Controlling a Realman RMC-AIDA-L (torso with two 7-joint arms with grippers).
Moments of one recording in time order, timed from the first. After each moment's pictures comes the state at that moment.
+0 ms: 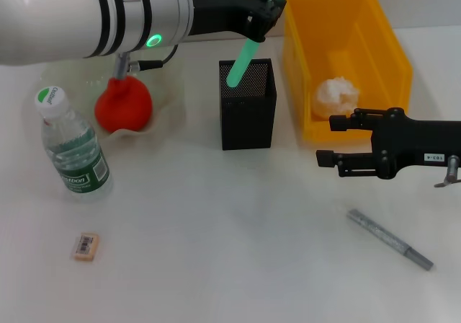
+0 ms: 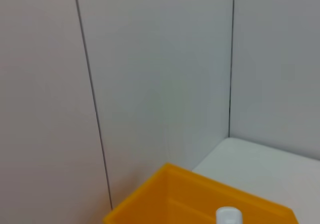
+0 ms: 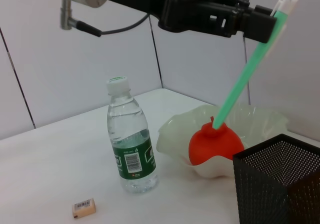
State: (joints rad) left arm -0.61 -2.07 1.69 1.47 2.28 0.79 -2.58; right arm 0.45 2.08 -0.65 -0.84 -2.01 -1.62 1.40
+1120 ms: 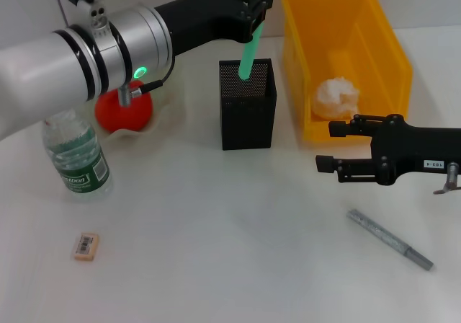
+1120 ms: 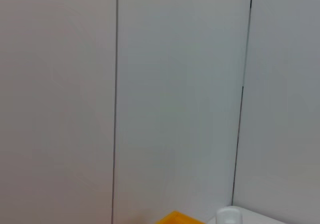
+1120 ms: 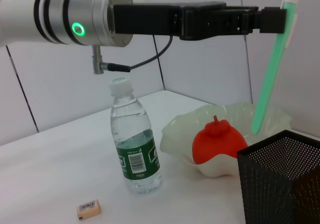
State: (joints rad) left arm -0.55 -2.08 1.71 1.12 1.39 0.55 -1.74; right arm 0.44 2.08 -0.65 -0.81 -2.00 -1.62 1.39
